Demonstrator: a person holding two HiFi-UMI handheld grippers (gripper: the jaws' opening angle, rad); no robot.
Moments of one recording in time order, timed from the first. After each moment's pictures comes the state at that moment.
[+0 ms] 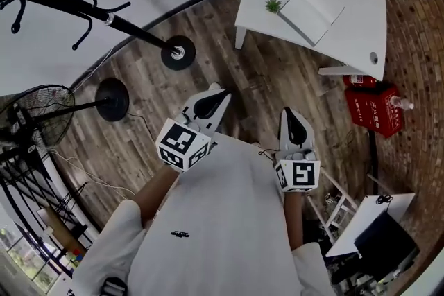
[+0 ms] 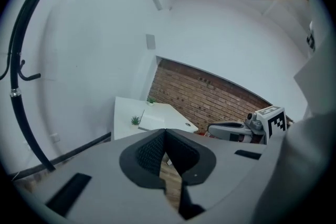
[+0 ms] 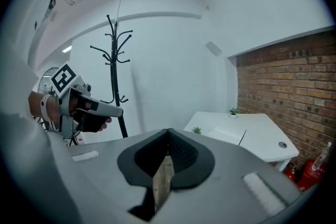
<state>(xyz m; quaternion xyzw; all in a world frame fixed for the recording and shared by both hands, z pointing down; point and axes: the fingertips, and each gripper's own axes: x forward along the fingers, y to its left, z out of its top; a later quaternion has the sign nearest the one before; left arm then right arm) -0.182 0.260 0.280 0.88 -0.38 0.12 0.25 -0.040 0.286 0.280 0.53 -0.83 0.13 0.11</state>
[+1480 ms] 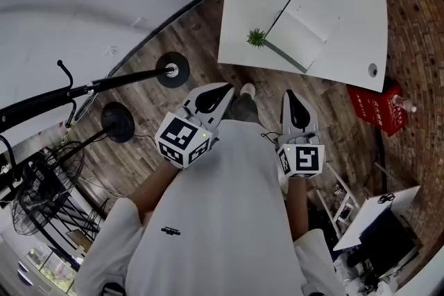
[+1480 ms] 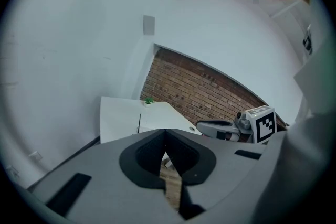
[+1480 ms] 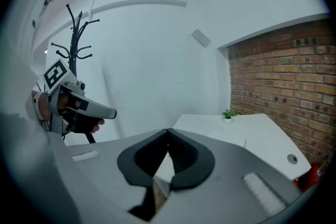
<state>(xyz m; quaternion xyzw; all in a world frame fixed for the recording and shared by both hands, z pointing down) -0.128 0.048 0.295 0.90 -0.31 0.16 0.27 0.004 0.065 0.302 0.58 -0.79 0.16 0.10</state>
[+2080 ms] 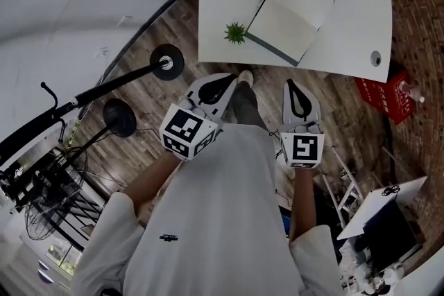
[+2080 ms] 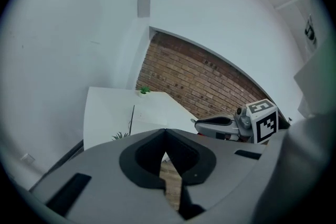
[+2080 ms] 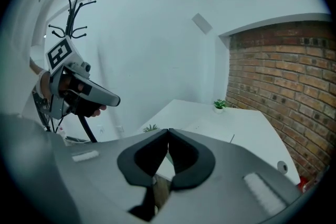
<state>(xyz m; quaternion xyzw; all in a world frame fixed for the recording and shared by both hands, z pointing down) -0.044 0.013 0.352 0.89 -0.28 0.21 0.28 0.073 0.034 0.365 0.57 -0.79 0.16 0.18</state>
